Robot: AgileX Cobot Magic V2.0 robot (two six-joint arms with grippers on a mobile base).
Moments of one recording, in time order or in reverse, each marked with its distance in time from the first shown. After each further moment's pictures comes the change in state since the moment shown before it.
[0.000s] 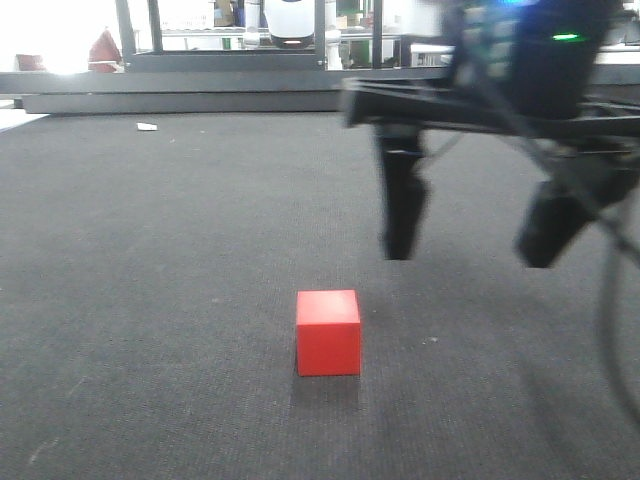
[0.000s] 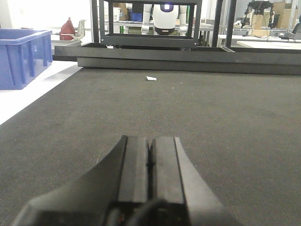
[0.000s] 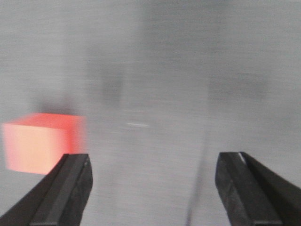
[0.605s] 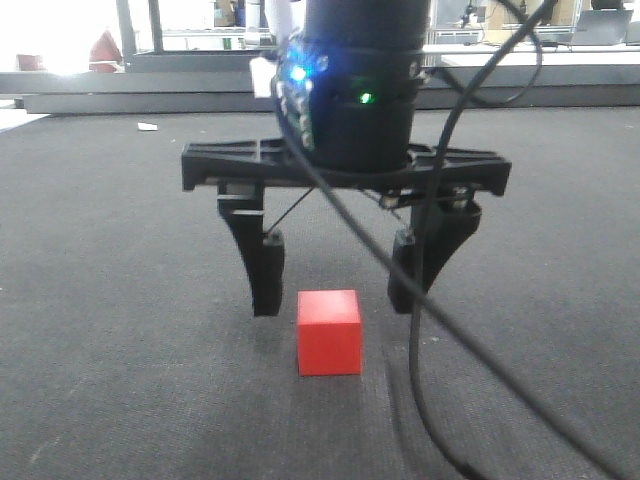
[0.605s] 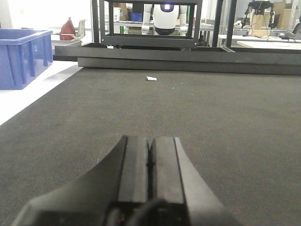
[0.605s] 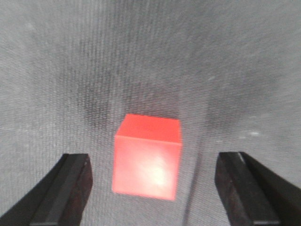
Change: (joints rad) left arm 0.000 0.000 0.000 0.000 0.000 0.000; right arm 0.154 0.228 -0.201 -0.004 0.065 0.116
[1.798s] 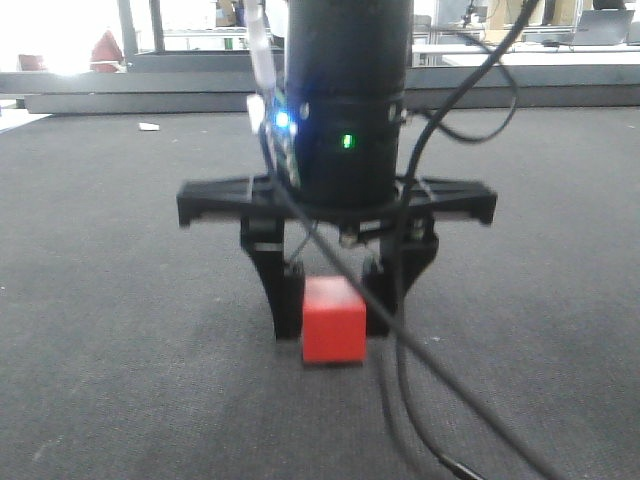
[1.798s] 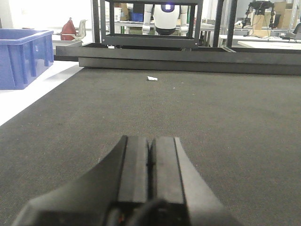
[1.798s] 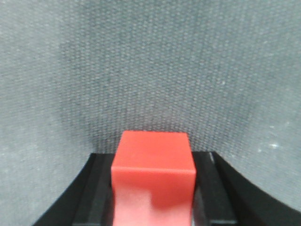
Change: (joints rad) left arm 0.000 0.000 0.000 0.000 0.000 0.000; right arm 0.010 0.016 -0.002 -0.027 -0.017 0.046
